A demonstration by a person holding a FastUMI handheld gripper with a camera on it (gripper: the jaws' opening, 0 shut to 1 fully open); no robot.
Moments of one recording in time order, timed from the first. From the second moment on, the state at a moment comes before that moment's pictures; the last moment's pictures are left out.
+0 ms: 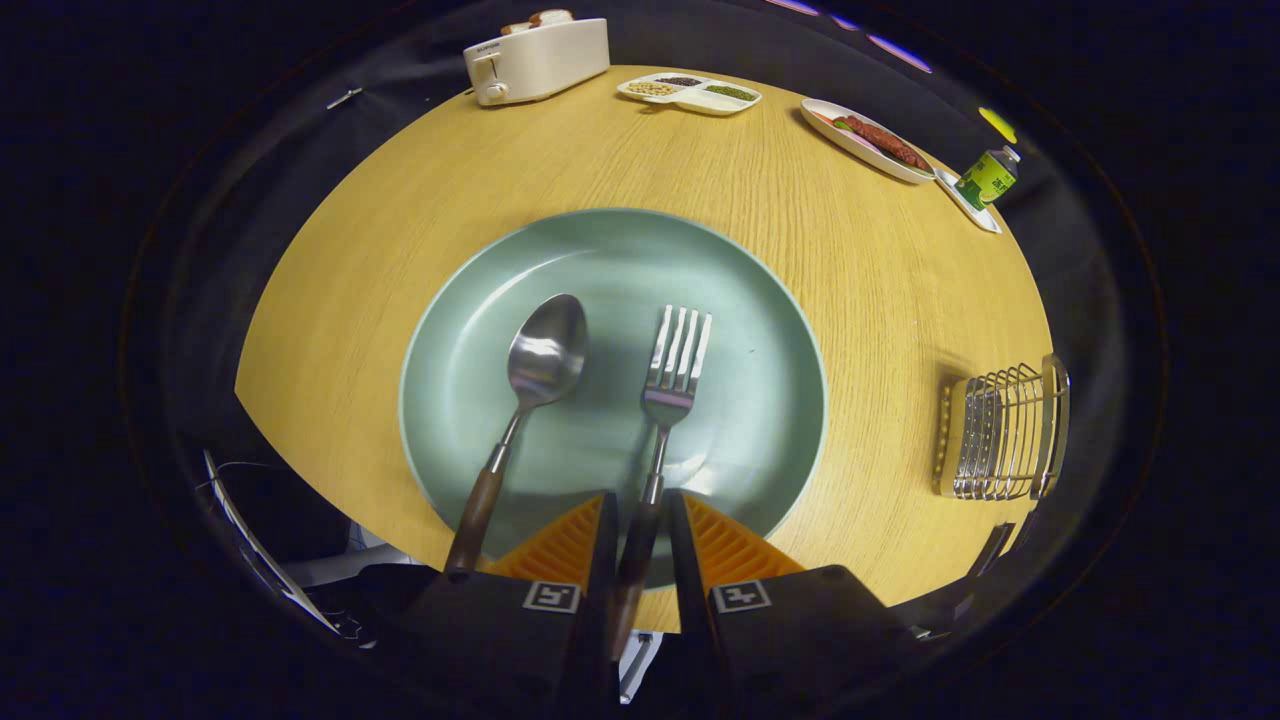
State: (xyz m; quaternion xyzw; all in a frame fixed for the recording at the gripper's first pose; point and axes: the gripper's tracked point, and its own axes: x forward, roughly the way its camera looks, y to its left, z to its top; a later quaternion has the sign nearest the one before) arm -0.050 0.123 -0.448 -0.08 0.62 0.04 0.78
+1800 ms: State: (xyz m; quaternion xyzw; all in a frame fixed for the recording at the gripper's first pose) arm -0.037 -0.111 -0.274 -0.15 0.63 0.07 0.76
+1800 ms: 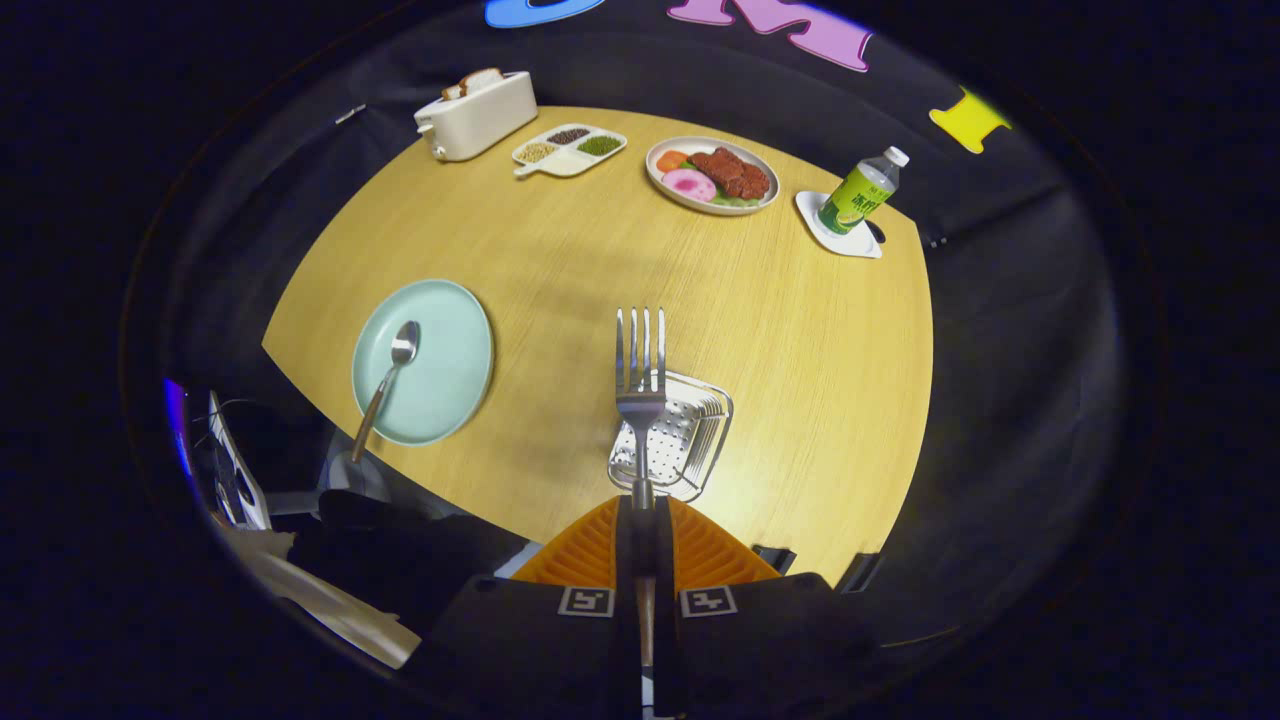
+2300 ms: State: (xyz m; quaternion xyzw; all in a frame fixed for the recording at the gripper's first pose) arm -0.040 -0.152 -0.328 -0.23 0.74 0.09 0.62
